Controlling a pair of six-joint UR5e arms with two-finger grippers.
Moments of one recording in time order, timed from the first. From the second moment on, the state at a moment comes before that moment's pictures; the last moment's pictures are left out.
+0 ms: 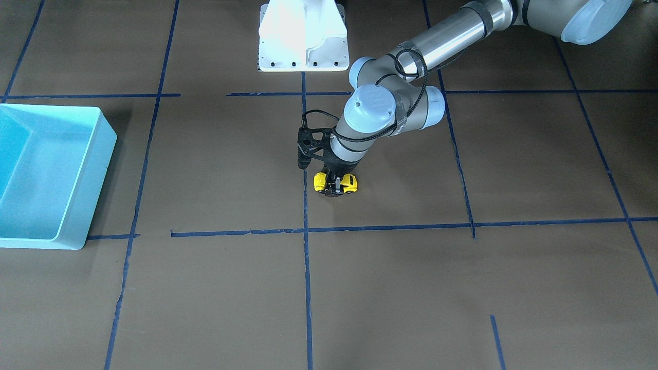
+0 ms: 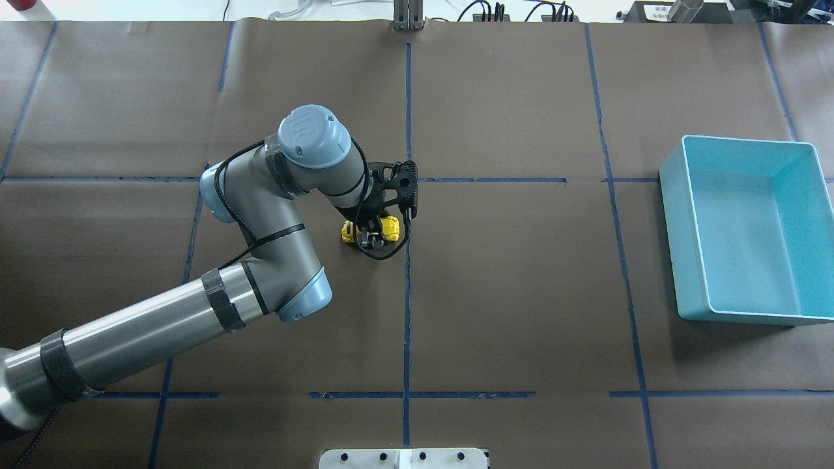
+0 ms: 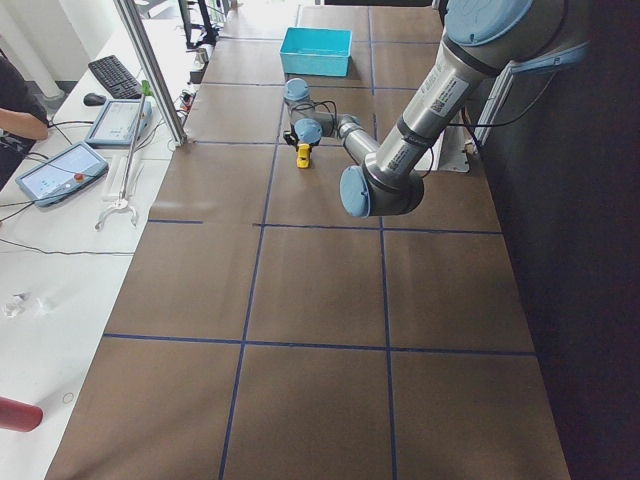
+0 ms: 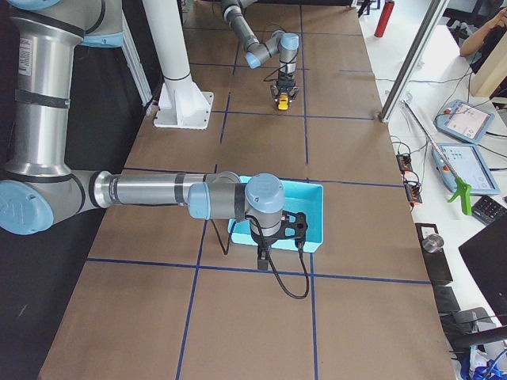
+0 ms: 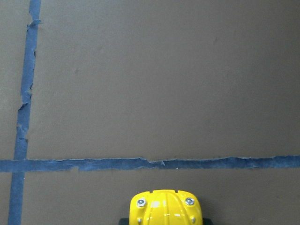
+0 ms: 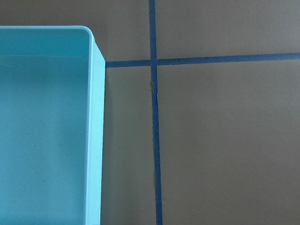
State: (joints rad) left arm -0.60 -2.36 -1.30 -1.99 -2.07 0.36; right arm 1.59 -1.74 1.80 -1.59 2.36 0.06
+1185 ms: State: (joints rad) left arm -0.61 -2.29 -1.35 -1.99 -2.13 0.38; right arm 1.59 -1.74 1.80 -1.59 2.36 0.06
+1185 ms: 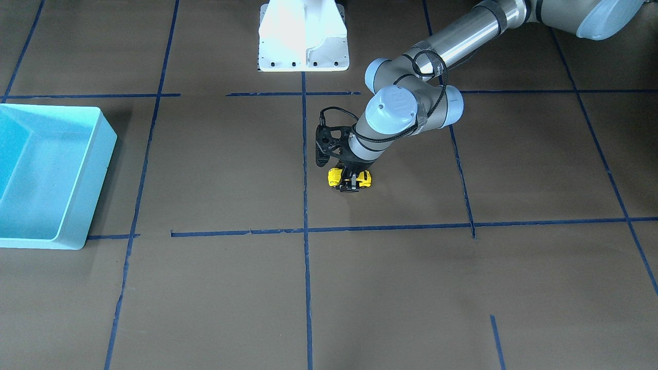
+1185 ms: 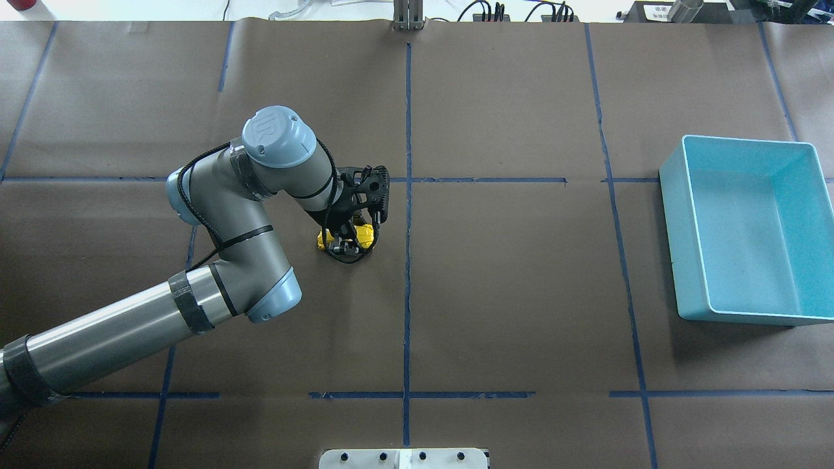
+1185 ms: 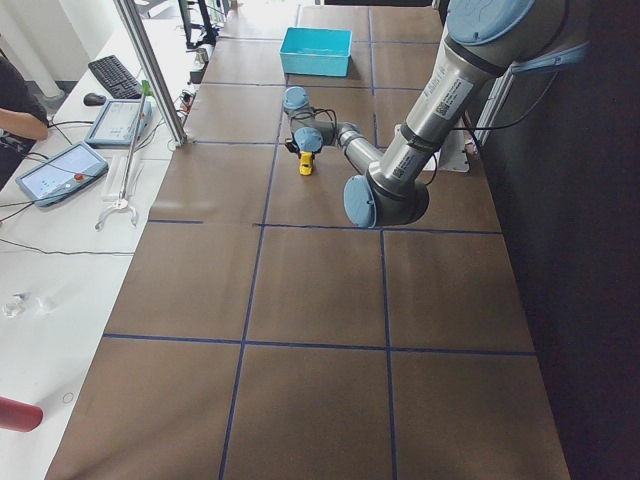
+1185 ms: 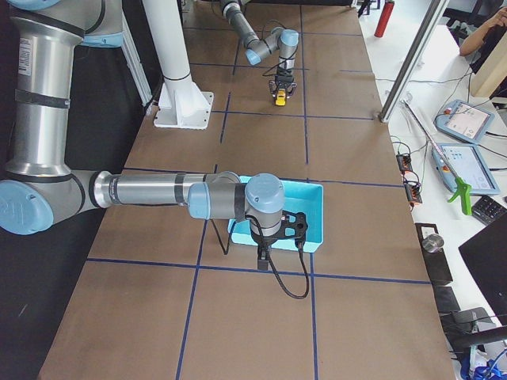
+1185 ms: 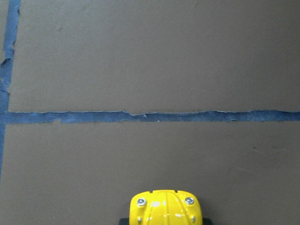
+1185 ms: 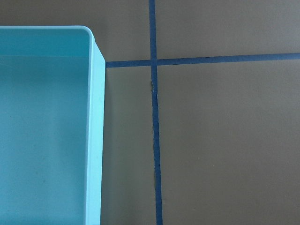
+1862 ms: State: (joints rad) left arm -0.63 -2.22 -1.40 -2.00 -2.16 0.41; right arm 1.59 -1.74 1.80 -1.59 2.36 0.06
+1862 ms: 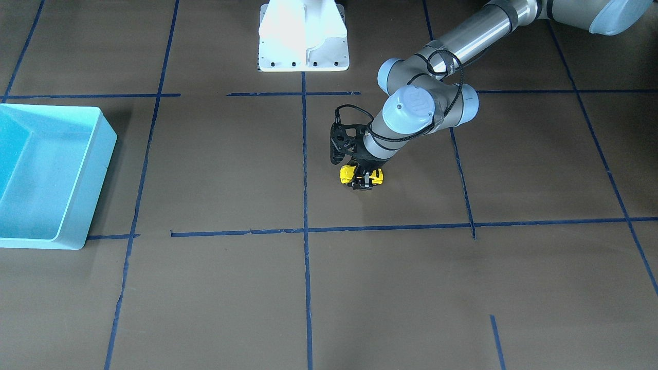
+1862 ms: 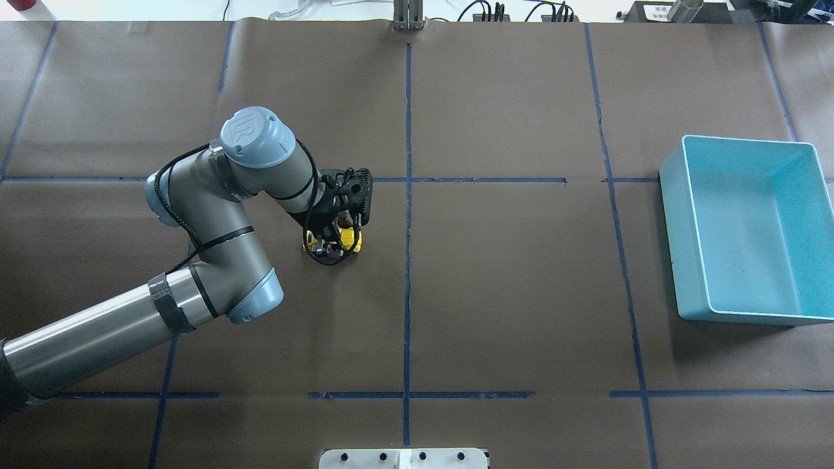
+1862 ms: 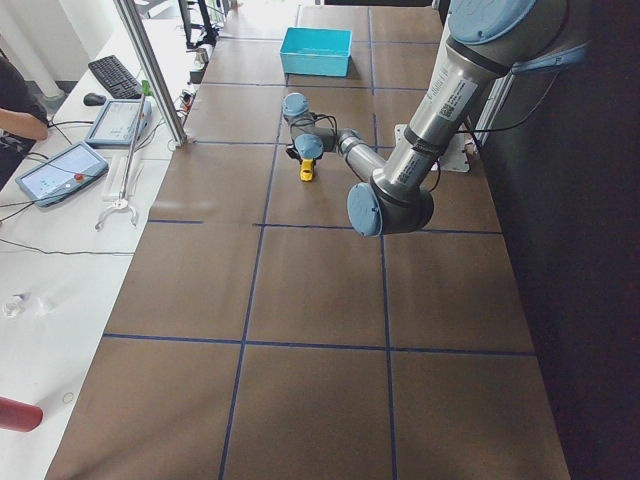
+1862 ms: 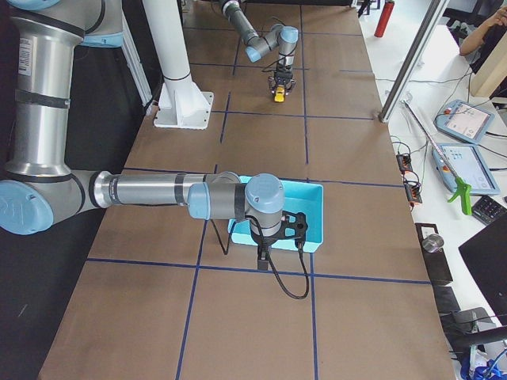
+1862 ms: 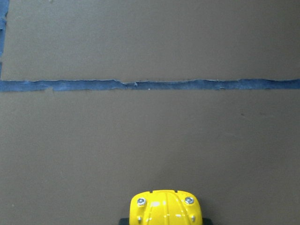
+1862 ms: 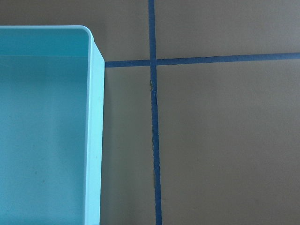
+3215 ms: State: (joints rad) left arm -0.64 -2.19 -1.42 -1.99 -2.16 0.49; right arm 1.59 -1.74 1.80 -1.59 2.36 0.06
